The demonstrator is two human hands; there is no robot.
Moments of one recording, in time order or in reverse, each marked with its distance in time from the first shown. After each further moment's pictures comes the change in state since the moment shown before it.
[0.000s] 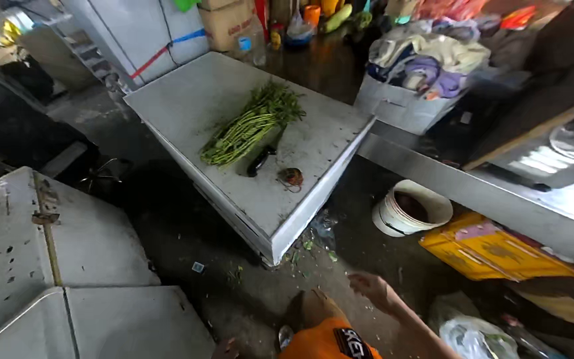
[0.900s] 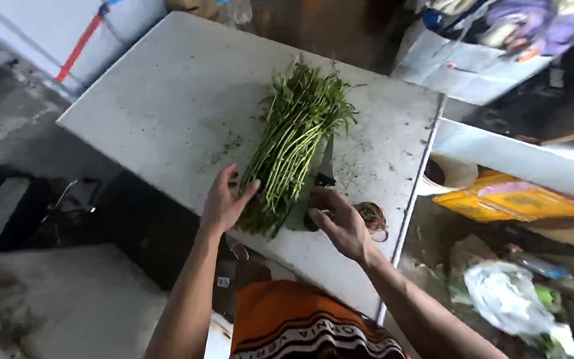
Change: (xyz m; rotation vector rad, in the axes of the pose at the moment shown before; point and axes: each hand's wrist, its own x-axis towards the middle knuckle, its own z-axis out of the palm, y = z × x) left_hand 0.156 0.556 -0.214 0.404 -0.007 0.831; right_hand 0.168 -0.420 0.052 0.349 0.423 -0.491
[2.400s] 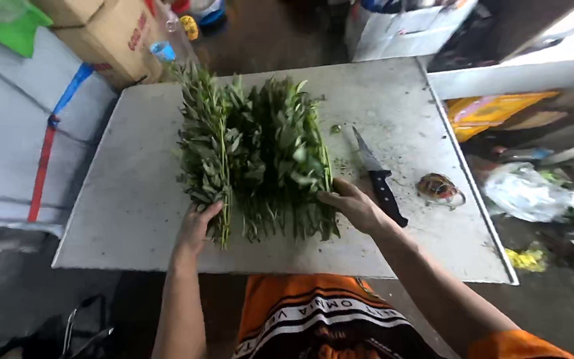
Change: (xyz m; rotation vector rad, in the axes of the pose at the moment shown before) left_hand 0.184 -0.093 -0.177 -0.263 -0.231 -0.028; right_hand 0.112 -0.031 0.126 0.369 0.377 0.390
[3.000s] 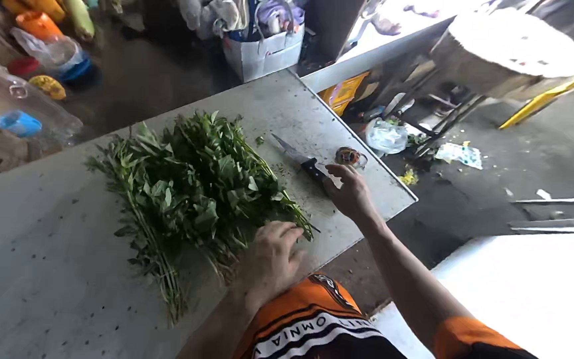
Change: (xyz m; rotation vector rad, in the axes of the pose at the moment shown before) left_hand -0.037 0.039 0.127 0.799 -0.922 1.068; right_hand -0.060 0.015 -0.030 -0.774 0.882 -0.090
